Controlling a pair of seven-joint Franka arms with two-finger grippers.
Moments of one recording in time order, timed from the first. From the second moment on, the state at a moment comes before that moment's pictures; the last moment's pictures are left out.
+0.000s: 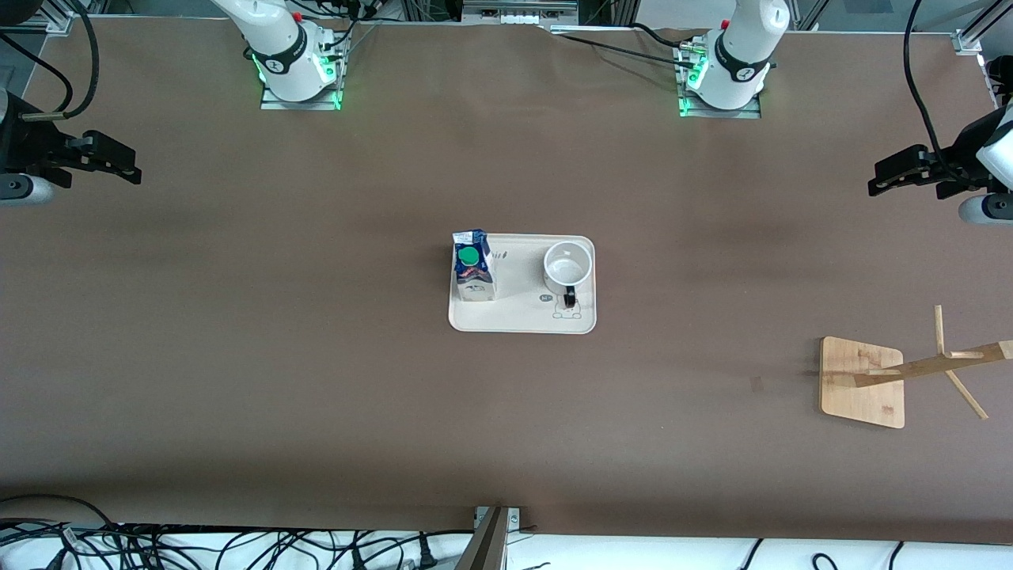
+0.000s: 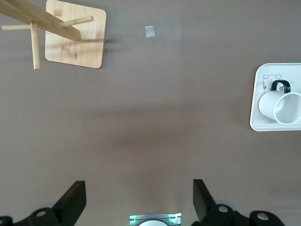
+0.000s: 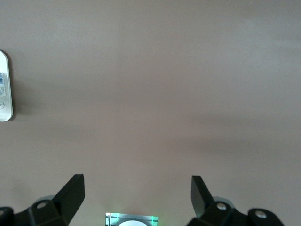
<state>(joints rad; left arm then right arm) -0.05 0.06 0.10 -1.52 -0.04 1.44 0.06 0.00 0.00 -0.02 -1.62 -0.02 1.51 -0.09</state>
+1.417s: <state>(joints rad) -0.19 0.31 0.04 -1.47 -0.12 1.64 0.06 0.00 0.00 -0.02 -1.62 -0.02 1.51 -0.09</state>
